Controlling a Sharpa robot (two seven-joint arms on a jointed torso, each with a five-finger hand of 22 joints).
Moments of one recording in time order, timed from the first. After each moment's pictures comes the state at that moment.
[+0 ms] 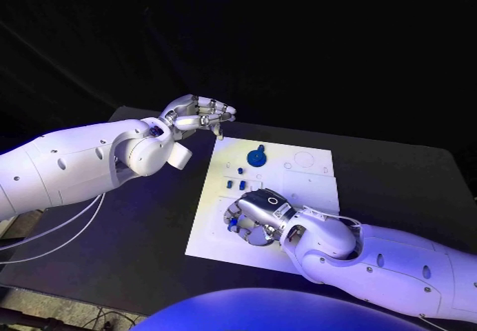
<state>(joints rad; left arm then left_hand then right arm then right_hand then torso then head) 1.20 -0.91 -0.01 1.45 -0.24 -0.08 0.31 1.39 -0.20 0.52 0.13 0.26 0.83 0.21 0.26 0.26 0.84 0.15 0.48 0.10 1.01 0.07 1.11 0.37 0.17 0.94 0.16 0.89 0.55 0.98 -0.59 -0.14 1.70 -1.74 -0.41 -0.14 1.41 -0.18 0.65 0.05 0.06 1.08 0.13 0.18 0.46 1.22 0.12 0.11 0.08 1.47 -0.01 1.40 1.19 0.12 1.38 0.09 1.06 1.31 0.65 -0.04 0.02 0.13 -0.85</state>
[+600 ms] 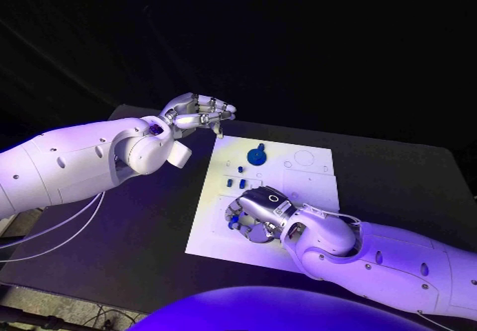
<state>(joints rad) 1.20 -0.91 -0.01 1.45 -0.24 -0.08 0.31 1.39 -0.20 0.52 0.13 0.26 0.83 0.21 0.26 0.26 0.84 0.15 0.48 0.10 1.01 0.07 1.11 0.37 0.17 0.94 0.16 0.89 0.55 0.98 -0.58 -0.14 1.68 -1.75 -0.42 -0.14 1.41 -0.19 0.67 0.03 0.07 1.08 0.13 0.18 0.46 1.22 0.12 0.11 0.09 1.47 -0.01 1.40 1.19 0.12 1.38 0.09 1.06 1.31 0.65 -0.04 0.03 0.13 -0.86</state>
